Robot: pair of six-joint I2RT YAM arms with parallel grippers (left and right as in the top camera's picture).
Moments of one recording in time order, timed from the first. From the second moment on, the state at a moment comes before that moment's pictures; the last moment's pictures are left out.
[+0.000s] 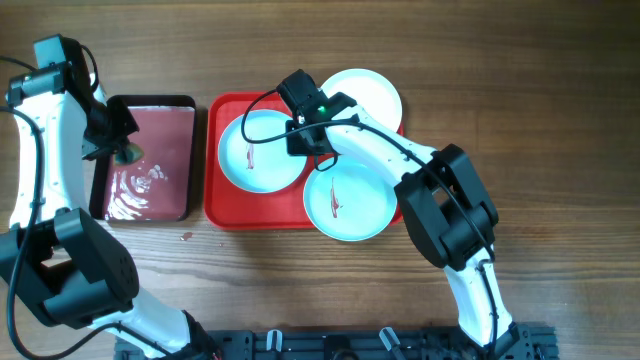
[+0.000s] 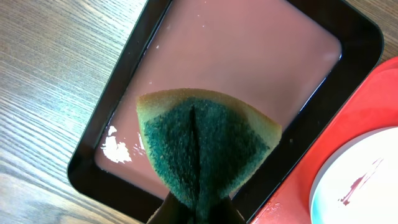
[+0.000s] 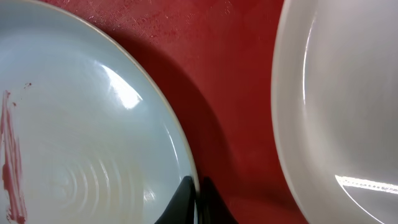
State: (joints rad) left arm 0.32 1.82 1.58 -1.14 -0.05 -0.20; right arm 0.66 2.25 1.69 -0.68 0.00 0.56
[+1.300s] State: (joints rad) left arm -0.13 1.91 1.14 -0.48 0.07 -0.20; right arm 0.60 2.26 1.69 -0.67 -0.21 0.52
